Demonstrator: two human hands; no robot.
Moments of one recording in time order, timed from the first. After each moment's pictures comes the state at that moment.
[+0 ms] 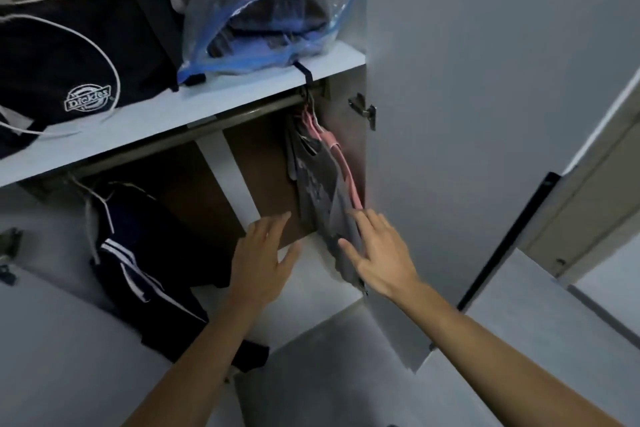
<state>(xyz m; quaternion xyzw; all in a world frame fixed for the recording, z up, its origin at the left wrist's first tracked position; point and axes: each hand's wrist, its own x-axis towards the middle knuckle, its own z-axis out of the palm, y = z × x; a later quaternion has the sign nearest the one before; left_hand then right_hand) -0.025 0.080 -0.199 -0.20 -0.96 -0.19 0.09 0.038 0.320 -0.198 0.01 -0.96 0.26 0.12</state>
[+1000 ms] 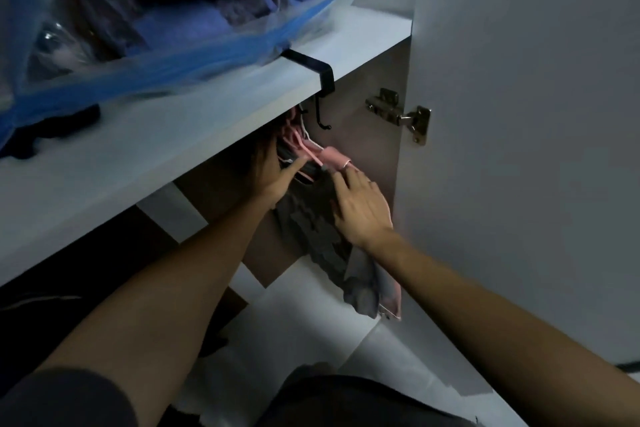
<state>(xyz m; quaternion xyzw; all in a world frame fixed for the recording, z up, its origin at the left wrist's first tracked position) -0.461 0.187 -0.262 -0.19 -0.93 -0.31 -0.01 -0.269 0.316 -0.269 -0.11 -0.98 0.11 0.15</state>
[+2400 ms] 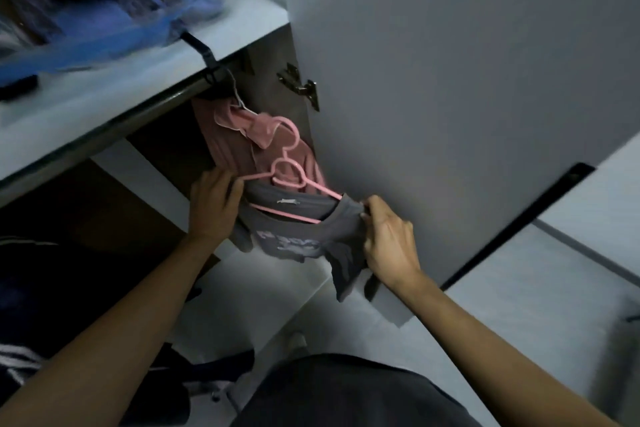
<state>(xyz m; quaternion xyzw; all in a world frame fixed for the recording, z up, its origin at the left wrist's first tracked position) -0.248 0.131 -0.248 -0.31 -0.91 -0.26 0.12 -0.008 0.376 -0.249 -0.18 -0.92 0.28 0.21</state>
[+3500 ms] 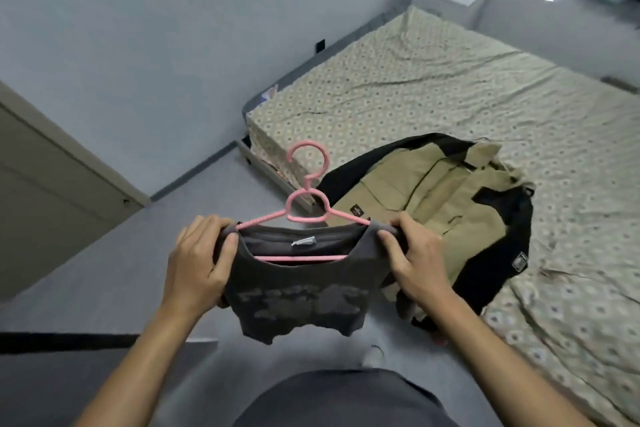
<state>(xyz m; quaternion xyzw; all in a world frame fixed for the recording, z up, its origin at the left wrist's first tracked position) 0.321 0.358 -0.226 -0.87 -0.40 -0.26 -0.15 0.624 0.189 -0.262 -0.75 -0.50 0.09 0.42</state>
